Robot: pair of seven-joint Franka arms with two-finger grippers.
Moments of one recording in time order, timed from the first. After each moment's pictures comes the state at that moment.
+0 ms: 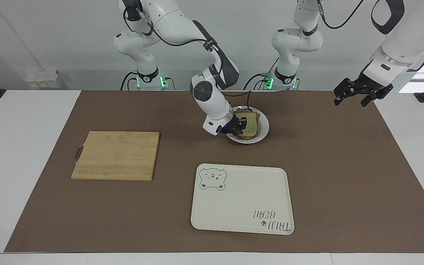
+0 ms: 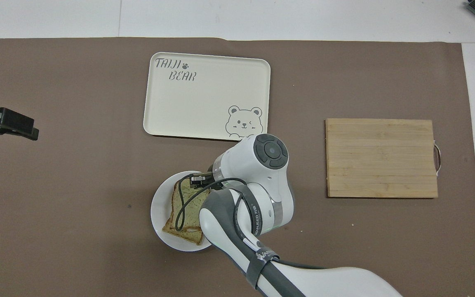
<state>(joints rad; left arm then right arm) -0.15 0.08 0.12 -1.46 -0.06 1.46 0.05 0.66 0.40 0.00 -1.83 0.58 2.30 0.23</state>
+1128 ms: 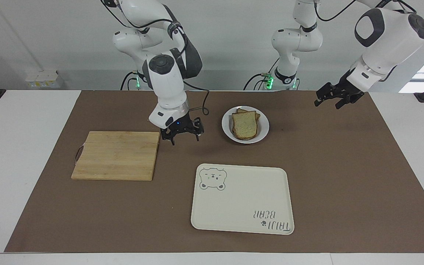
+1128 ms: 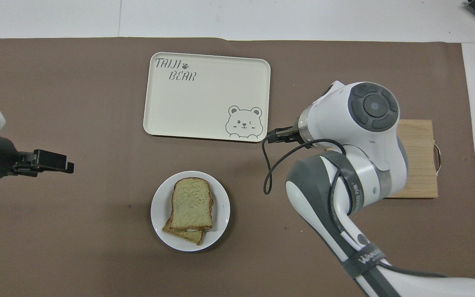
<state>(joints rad) -0.13 -0.15 0.11 -1.97 -0.24 1.72 0.04 0.38 0.19 -0.02 -1.80 0.08 2.09 0.23</state>
